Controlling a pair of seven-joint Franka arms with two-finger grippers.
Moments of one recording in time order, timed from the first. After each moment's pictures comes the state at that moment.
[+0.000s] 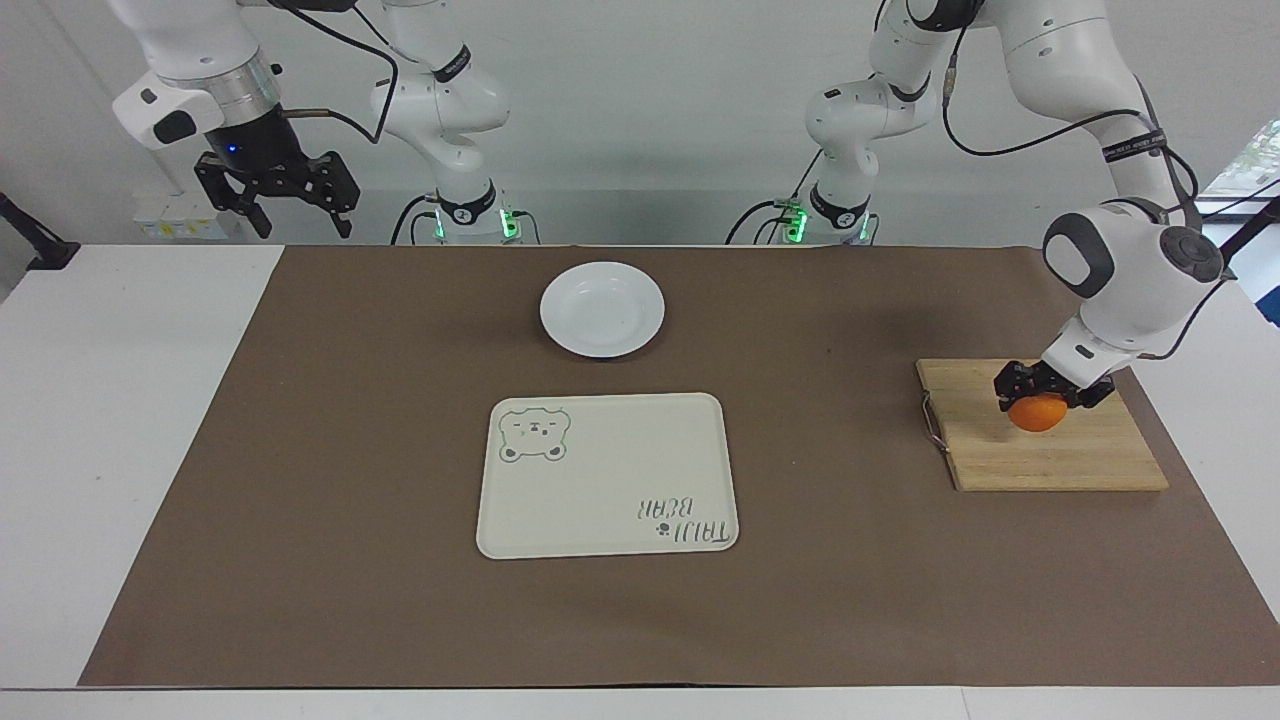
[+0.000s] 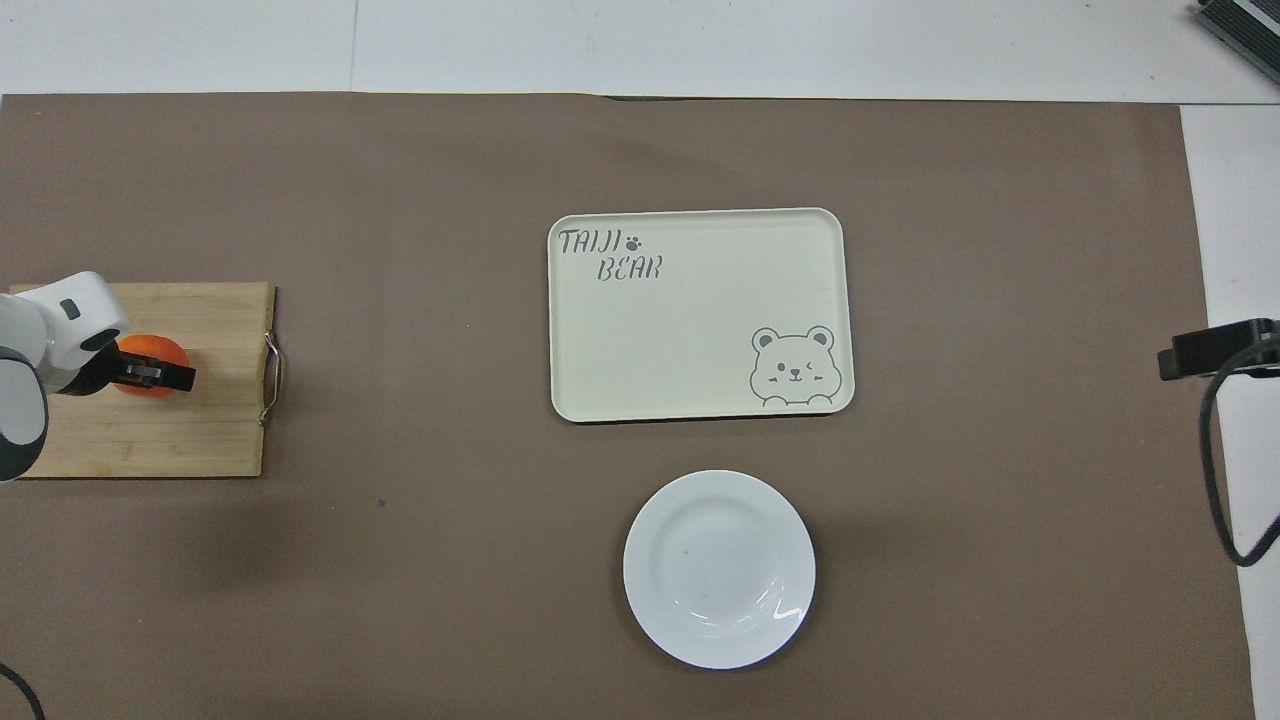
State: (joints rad) left arm 0.21 0.22 -0.02 -1.92 -0.01 2.14 0.41; right arm 0.11 -0.08 -0.15 -1.57 -0.02 1.49 -0.04
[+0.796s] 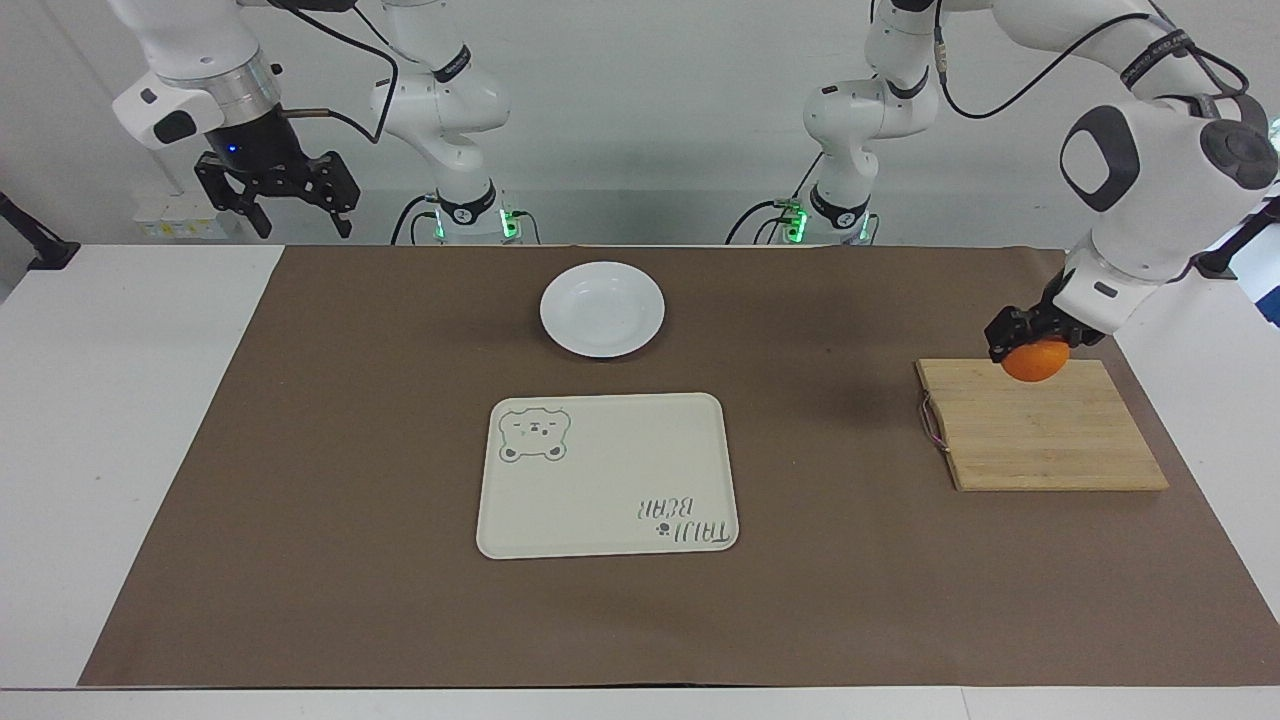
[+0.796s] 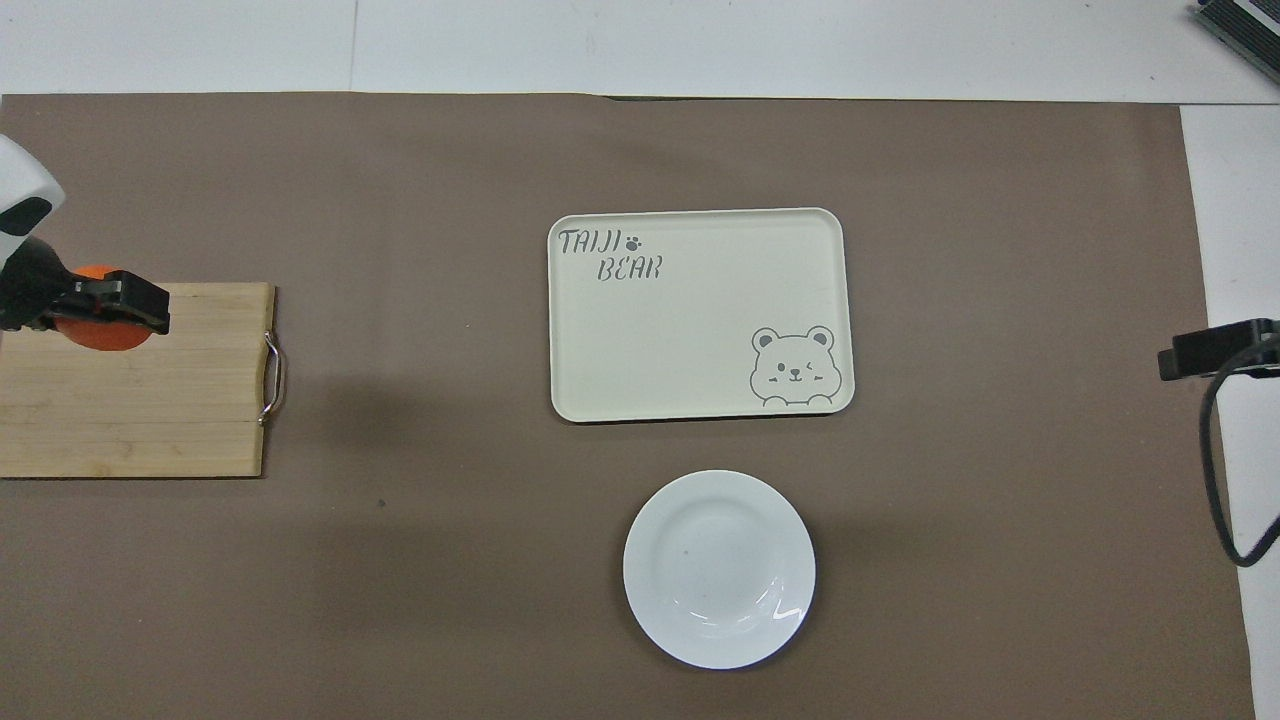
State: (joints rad) left arm 0.05 0.09 -0.03 -1.64 -0.01 1.66 0.04; right arm 0.11 -0.08 -0.15 -1.57 -0.02 1.49 -0.04
